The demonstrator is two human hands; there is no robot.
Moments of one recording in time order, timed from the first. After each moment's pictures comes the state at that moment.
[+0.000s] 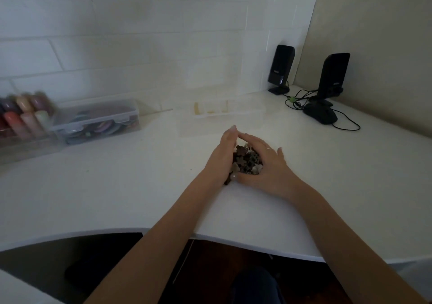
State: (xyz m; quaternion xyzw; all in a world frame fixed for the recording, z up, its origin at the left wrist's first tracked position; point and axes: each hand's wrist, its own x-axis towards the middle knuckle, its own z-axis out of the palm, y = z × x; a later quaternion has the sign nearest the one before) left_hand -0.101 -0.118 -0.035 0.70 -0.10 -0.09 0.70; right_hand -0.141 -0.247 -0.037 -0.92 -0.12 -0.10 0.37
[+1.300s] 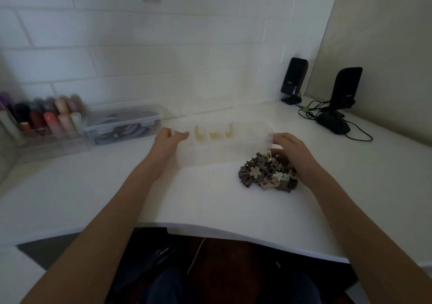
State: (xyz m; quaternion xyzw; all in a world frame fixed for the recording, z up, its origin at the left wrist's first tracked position) left_hand -0.049 0.041 -0.028 0.76 0.01 0.03 0.65; right_hand -0.104 -0.252 -0.016 -0.80 0.06 -0.07 0.60
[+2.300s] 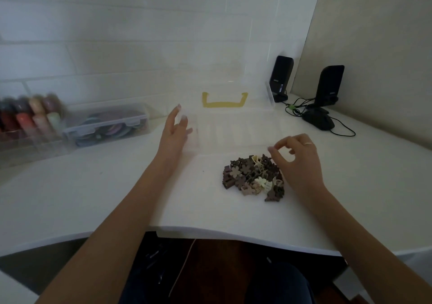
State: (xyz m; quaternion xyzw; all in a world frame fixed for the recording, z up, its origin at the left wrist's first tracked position) left_hand -0.048 -0.010 -0.024 0.65 -0.06 0.08 0.75; right_hand -0.145 -0.260 -0.028 -0.90 0.04 -0.32 0.30
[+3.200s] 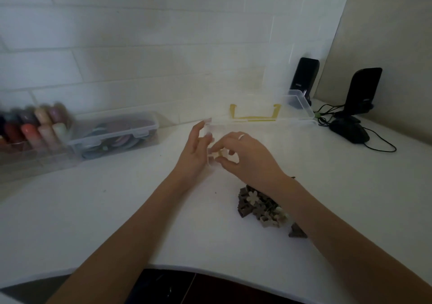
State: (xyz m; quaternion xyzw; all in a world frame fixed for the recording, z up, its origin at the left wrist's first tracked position) left_hand -0.043 -0.021 -0.024 0.75 -0.12 0.06 0.65; right_hand -0.073 -0.165 -0.001 -0.90 -0.28 -0.24 0.24
